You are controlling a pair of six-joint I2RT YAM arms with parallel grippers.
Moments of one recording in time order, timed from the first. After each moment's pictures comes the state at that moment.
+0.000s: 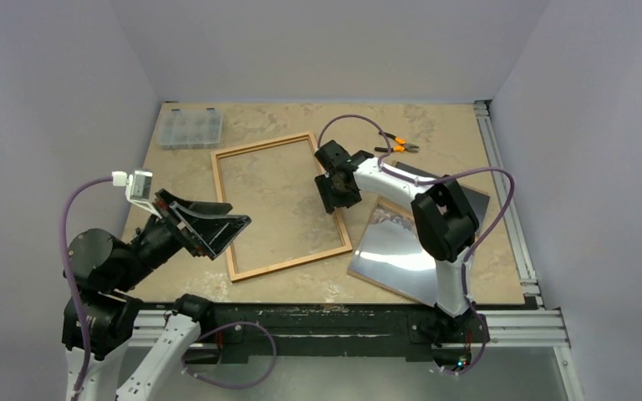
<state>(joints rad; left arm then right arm) -0.28 0.46 1.12 -0.62 0.52 -0.76 0.69 2.01 1.53 -0.72 0.11 0.32</state>
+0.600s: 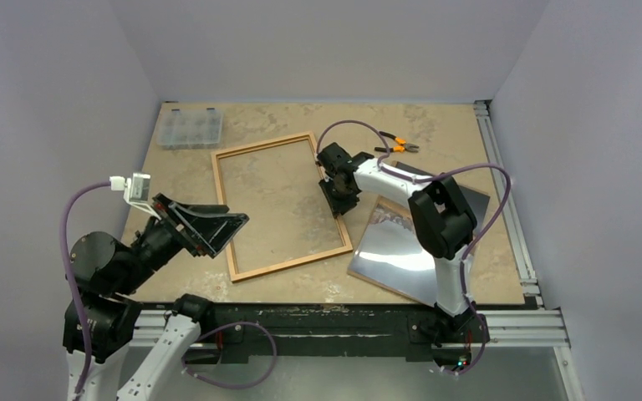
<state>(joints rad) -0.28 0.44 1.11 -0.63 0.45 -0.77 0.67 2.04 1.51 -0.73 0.04 0.25</state>
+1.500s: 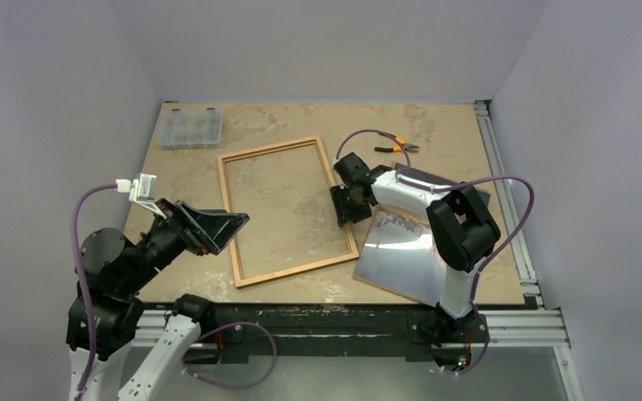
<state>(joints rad) -0.28 0.43 1.09 -0.70 0.39 -0.77 0.63 1.87 1.25 -0.57 -0.02 0.38</state>
